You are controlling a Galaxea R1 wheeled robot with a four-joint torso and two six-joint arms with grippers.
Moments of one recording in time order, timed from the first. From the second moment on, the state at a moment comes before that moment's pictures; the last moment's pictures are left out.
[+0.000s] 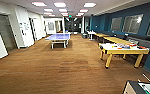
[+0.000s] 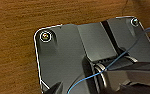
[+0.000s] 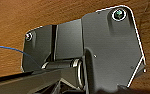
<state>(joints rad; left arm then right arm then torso) 1.52 3.04 -2.80 0.21 -0.13 -0.07 -1.56 3.03 -2.70 -0.19 0.12 0.22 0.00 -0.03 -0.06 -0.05</state>
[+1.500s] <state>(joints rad) 1.52 3.05 -2.80 0.21 -0.13 -0.07 -1.55 3.05 -2.71 -0.20 0.12 0.22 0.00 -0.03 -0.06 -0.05</state>
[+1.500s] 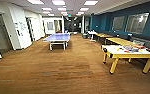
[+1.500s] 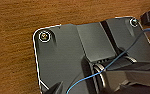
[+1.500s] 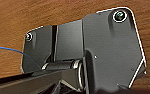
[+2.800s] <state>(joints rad) 1.53 3.07 -2.80 0.20 -0.13 -0.08 -1.54 3.05 -2.73 -0.23 0.12 0.22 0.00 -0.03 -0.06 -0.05</state>
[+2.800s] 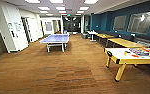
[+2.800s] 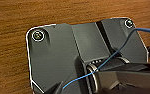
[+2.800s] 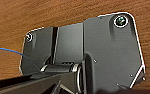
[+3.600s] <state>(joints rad) 1.53 3.07 -2.80 0.19 -0.13 -0.08 -1.54 3.06 -2.73 -0.23 0.12 0.22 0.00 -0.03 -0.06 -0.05</state>
